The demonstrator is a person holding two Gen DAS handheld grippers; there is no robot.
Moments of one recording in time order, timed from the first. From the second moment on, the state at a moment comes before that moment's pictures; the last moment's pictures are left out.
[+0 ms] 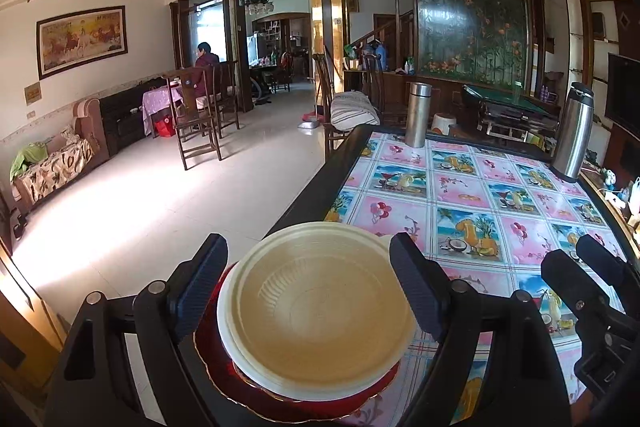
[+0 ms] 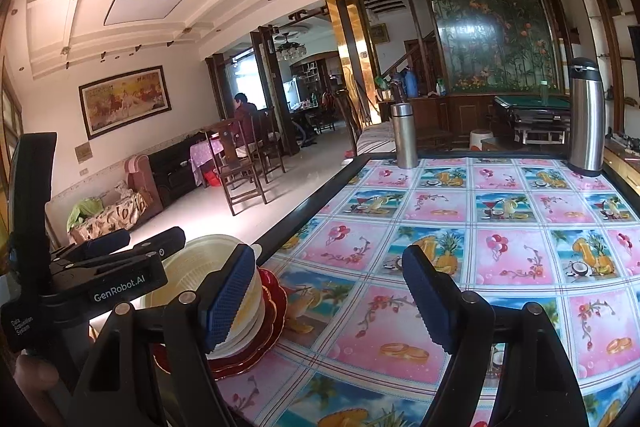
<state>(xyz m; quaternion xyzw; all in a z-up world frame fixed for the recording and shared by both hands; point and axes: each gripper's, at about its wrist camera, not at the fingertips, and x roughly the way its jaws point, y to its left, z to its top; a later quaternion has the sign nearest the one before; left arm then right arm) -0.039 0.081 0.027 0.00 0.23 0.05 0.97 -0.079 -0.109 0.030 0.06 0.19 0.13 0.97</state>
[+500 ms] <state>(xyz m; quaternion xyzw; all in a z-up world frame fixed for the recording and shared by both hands) -0.051 0.093 0.037 0.00 0.21 0.07 0.98 -0.078 -0.103 0.030 0.06 0.19 0.14 0.97</state>
